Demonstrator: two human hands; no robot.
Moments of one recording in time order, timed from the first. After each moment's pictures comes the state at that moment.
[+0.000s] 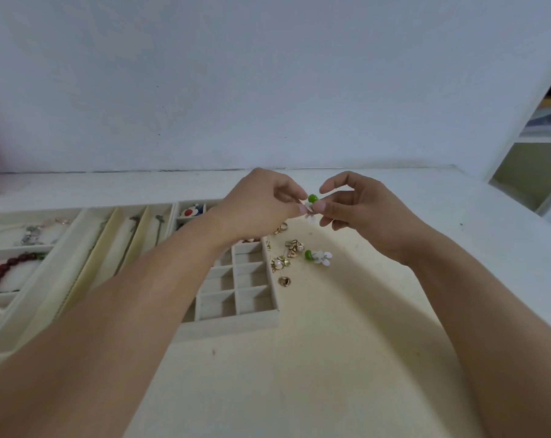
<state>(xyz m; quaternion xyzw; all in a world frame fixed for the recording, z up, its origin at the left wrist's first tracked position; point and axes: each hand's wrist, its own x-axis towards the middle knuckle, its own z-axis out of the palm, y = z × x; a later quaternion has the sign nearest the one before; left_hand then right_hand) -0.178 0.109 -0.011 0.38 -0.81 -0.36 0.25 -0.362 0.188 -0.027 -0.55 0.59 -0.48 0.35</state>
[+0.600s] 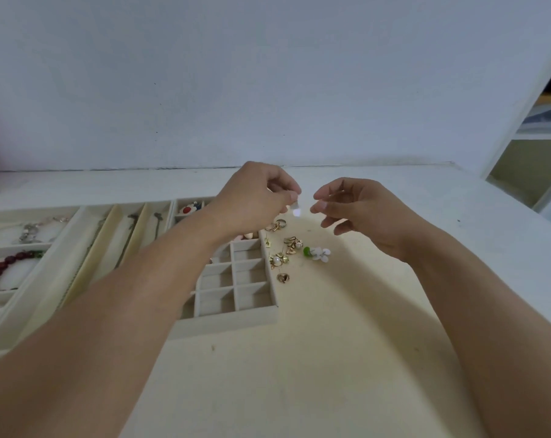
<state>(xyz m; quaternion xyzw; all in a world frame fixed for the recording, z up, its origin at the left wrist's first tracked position) -0.175 0.113 -0.008 0.39 -0.79 -0.37 0.28 -0.365 0.188 -0.027 -0.53 0.62 -0.45 0.35</state>
